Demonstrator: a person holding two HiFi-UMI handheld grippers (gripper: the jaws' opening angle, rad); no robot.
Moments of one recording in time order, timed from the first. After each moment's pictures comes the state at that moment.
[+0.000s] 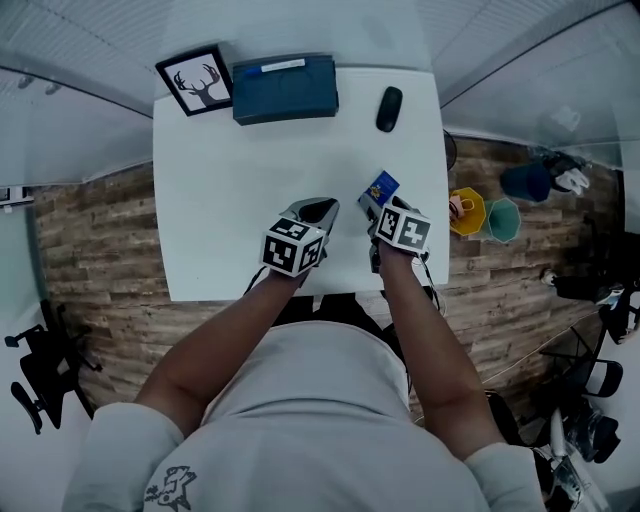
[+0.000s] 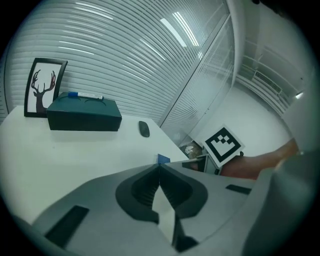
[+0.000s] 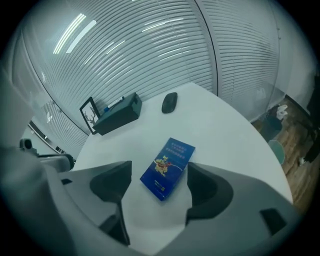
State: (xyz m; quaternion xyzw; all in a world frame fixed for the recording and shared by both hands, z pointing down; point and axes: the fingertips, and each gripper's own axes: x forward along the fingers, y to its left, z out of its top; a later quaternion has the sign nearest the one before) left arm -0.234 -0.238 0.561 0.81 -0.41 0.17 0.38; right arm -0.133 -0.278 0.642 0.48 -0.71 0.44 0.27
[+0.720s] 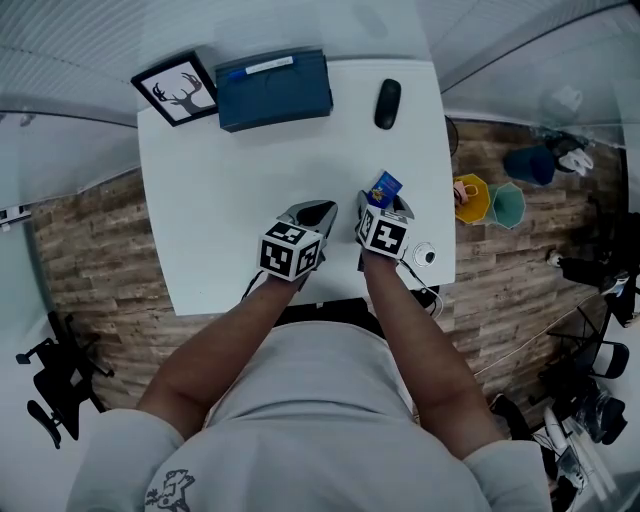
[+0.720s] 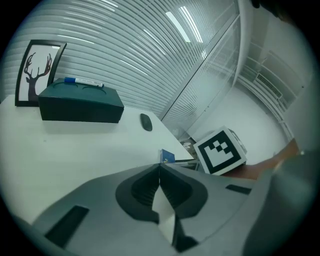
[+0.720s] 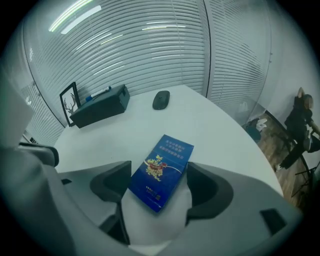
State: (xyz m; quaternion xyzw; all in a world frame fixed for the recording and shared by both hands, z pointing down) left arm -0.236 -0.249 0.587 0.81 -0.38 0.18 0.41; right arm -0.133 -0.285 0.668 0.56 -0.66 0.38 0.32
